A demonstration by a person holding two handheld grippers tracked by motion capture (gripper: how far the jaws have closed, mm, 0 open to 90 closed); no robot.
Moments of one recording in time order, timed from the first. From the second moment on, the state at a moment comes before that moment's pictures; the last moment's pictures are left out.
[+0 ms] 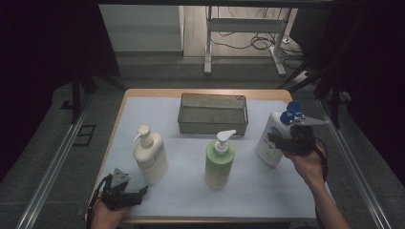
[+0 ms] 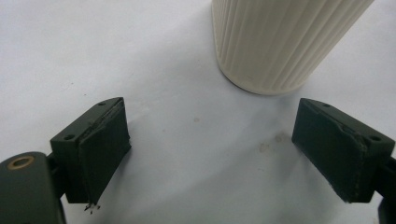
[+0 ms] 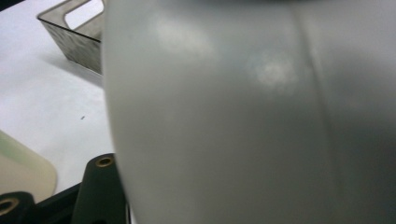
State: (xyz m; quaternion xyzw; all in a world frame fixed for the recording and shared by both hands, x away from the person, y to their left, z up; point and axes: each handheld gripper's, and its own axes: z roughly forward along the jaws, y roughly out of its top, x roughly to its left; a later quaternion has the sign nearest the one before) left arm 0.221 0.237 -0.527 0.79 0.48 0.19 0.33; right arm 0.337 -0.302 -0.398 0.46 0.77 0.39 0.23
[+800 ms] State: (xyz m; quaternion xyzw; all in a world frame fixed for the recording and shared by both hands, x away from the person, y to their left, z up) left arm 0.221 0.237 -0.527 0.79 0.48 0.19 0.33; right arm 0.336 -0.268 -0.357 0.43 0.77 0.41 0.23
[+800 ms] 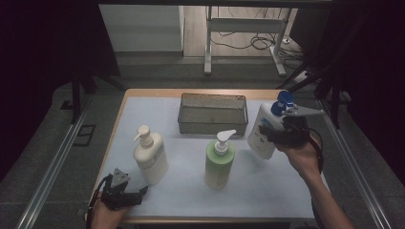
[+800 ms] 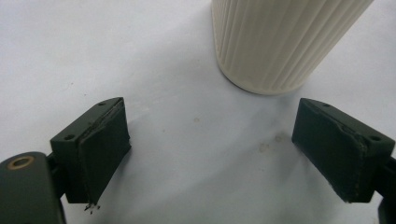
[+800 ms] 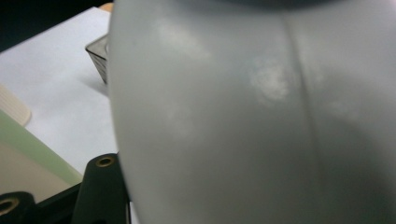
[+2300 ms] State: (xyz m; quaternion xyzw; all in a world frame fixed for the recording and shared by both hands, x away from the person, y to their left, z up) left arm 0.222 0.237 -0.526 0.79 0.48 0.18 0.33; right arm 0.400 -0.194 -0.327 0.41 0.78 0.41 0.23
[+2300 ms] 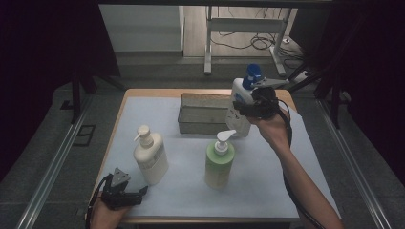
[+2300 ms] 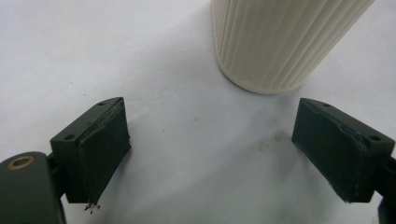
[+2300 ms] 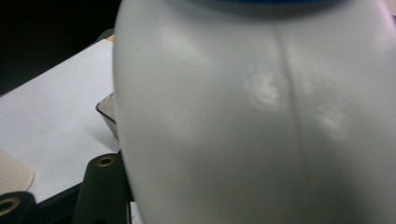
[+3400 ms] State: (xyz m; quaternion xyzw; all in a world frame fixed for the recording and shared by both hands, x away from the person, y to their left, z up) left arm 0.222 0.237 -0.526 0.79 0.48 0.18 0.33; right arm 0.451 -0.153 -0.335 0.42 0.77 0.41 0.25
